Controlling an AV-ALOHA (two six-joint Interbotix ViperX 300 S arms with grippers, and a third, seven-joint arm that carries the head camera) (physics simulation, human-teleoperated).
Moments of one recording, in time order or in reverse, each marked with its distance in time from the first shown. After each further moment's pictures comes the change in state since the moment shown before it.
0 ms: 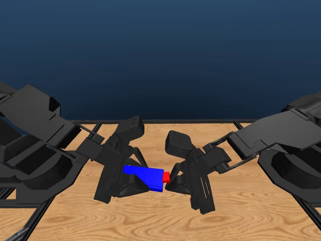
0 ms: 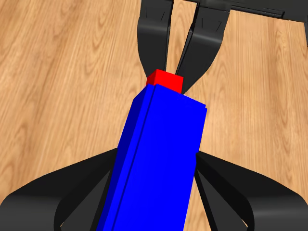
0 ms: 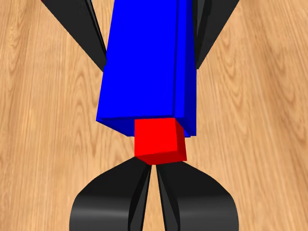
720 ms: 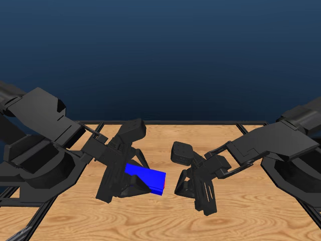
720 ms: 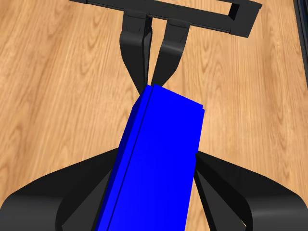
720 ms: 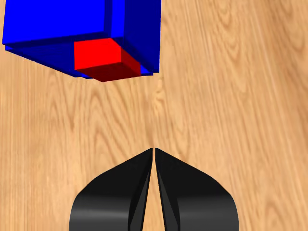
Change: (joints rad) left arm 0.014 -0.009 0.030 -0.050 -0.051 0.061; right arm -0.023 0.036 0.075 0.111 -0.019 -0.054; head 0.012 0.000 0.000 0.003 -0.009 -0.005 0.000
